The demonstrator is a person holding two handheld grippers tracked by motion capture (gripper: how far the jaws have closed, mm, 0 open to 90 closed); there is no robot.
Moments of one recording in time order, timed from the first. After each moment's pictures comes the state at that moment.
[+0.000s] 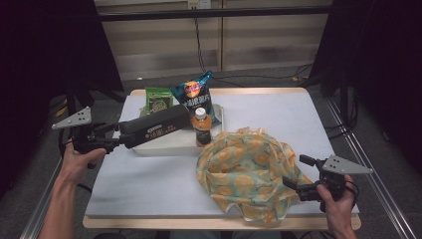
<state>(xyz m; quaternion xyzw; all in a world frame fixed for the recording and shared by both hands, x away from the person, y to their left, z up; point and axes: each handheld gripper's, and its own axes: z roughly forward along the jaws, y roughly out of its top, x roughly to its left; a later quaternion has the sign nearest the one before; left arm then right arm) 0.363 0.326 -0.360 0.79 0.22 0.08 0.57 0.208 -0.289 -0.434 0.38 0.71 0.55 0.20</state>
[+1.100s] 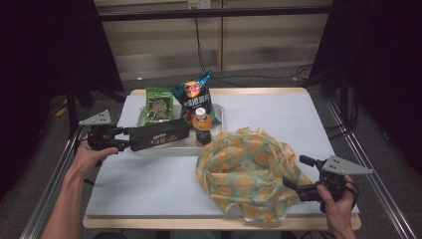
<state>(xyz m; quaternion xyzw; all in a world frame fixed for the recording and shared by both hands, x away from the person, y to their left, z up) 0.402 0.320 -0.405 0.84 0.23 0.06 0.49 0.207 -0.288 -0.434 0.38 0.71 0.55 0.20</state>
